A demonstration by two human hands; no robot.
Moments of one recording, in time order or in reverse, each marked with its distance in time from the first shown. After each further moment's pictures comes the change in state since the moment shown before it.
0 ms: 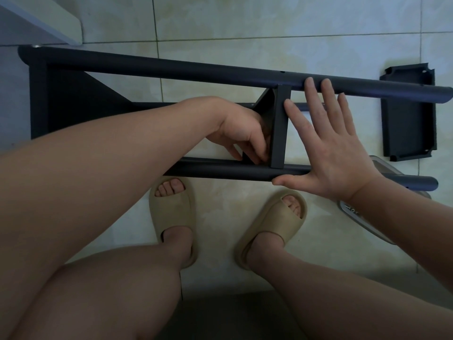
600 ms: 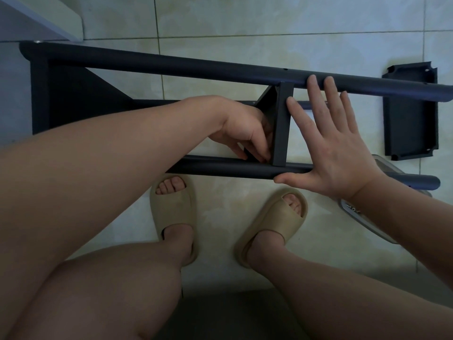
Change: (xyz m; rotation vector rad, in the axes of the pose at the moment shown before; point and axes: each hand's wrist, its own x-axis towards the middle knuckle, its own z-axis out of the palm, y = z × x) left_hand 0.001 -0.004 0.003 -0.060 0.015 0.031; right_hand -0.001 0.001 0.002 0.012 0.016 -0.003
